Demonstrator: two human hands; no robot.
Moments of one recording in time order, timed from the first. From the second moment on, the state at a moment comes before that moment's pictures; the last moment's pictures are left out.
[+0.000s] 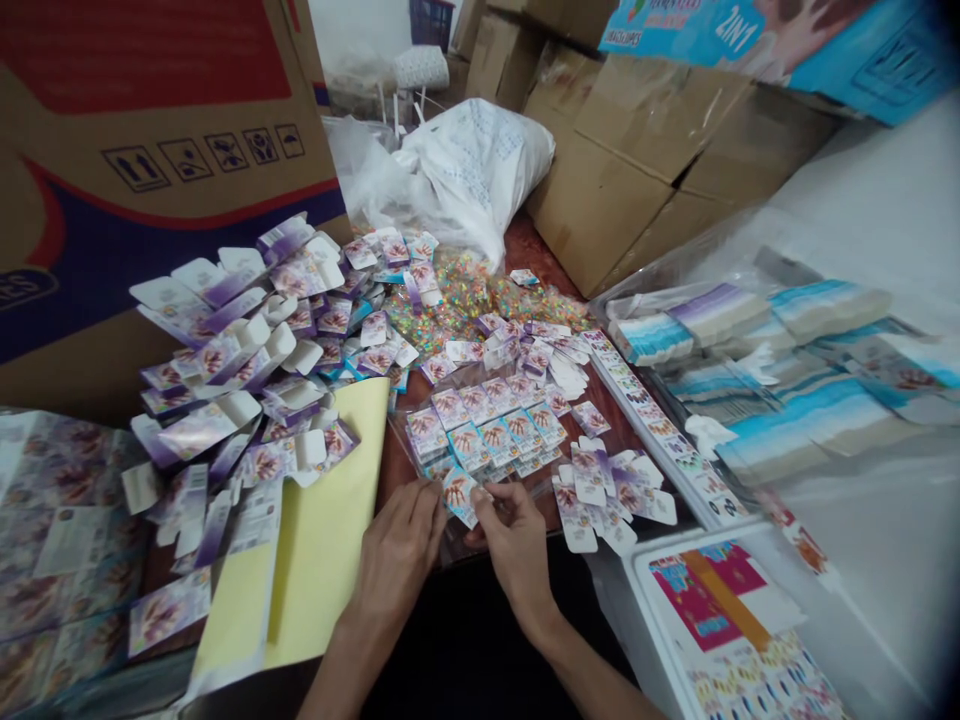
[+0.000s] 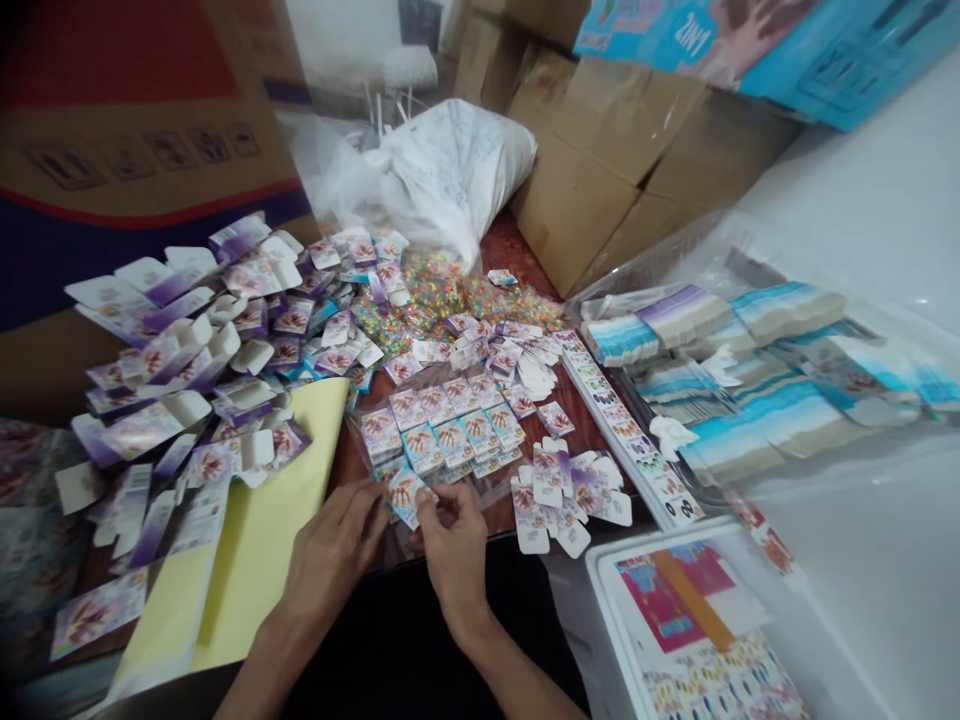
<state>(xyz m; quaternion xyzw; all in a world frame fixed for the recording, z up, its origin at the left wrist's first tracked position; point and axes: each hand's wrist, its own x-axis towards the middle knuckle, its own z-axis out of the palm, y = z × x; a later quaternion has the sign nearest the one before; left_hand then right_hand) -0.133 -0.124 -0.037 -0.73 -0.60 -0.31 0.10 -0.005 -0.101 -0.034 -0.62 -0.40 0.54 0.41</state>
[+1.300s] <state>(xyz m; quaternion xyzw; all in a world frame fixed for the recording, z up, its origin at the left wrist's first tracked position) -0.108 -0.169 -0.049 -0.66 -0.62 -0.41 0.04 0.047 -0.083 -0.029 -0.32 -0.79 0.47 0.23</state>
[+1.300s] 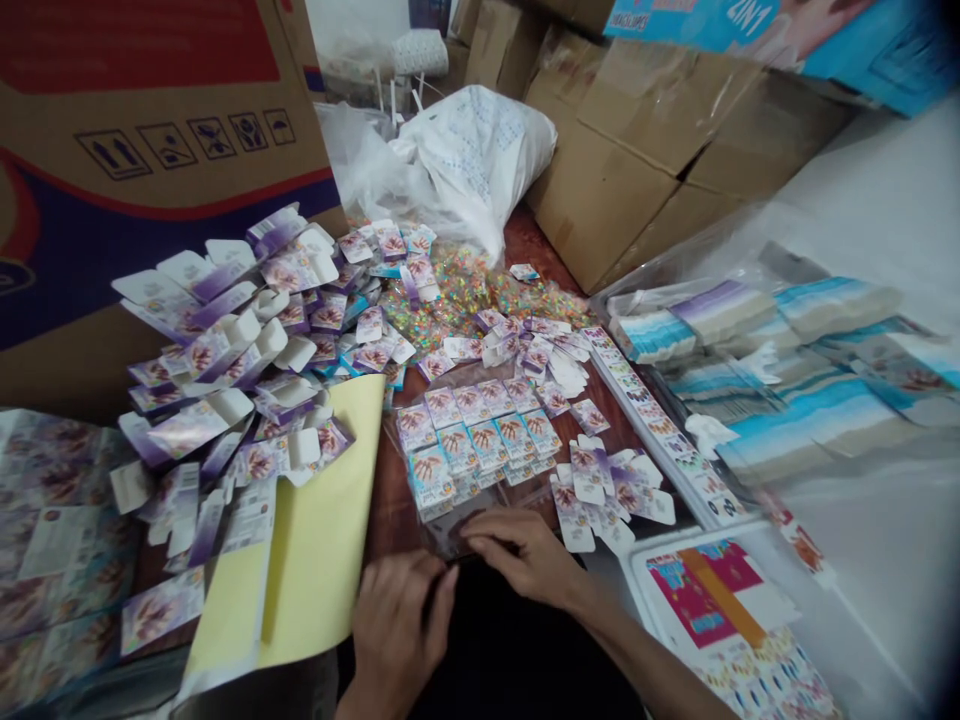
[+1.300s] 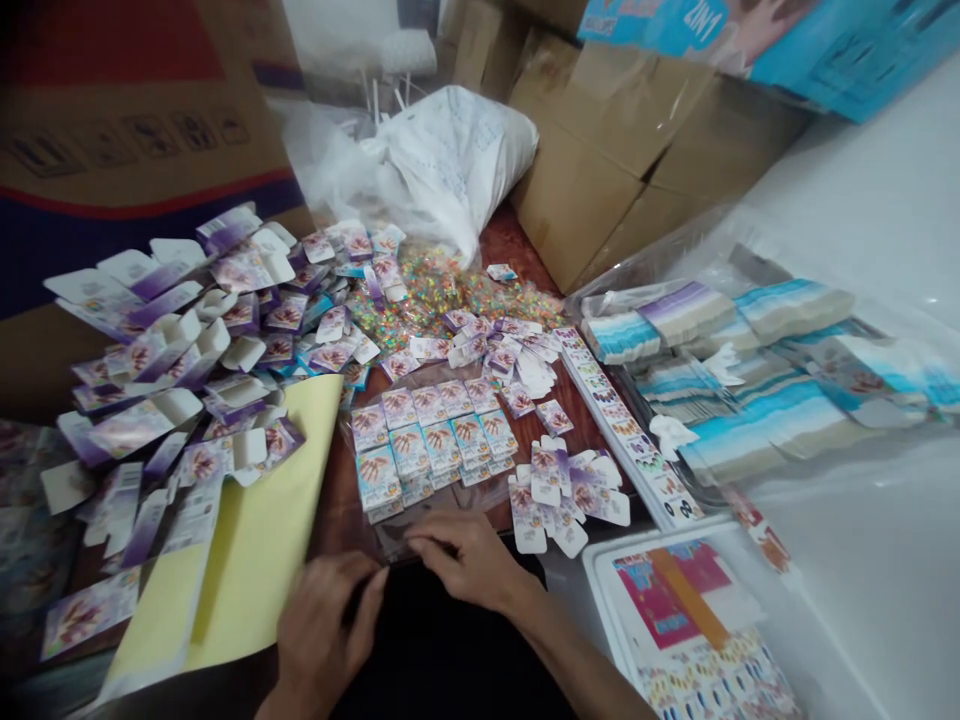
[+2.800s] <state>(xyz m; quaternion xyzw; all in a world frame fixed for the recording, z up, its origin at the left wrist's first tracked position) -0.102 -0.178 -0.067 -0.64 -0.72 -0.26 -0.04 -0.003 -0.033 -0.036 -0.21 -0.96 0.03 0.21</state>
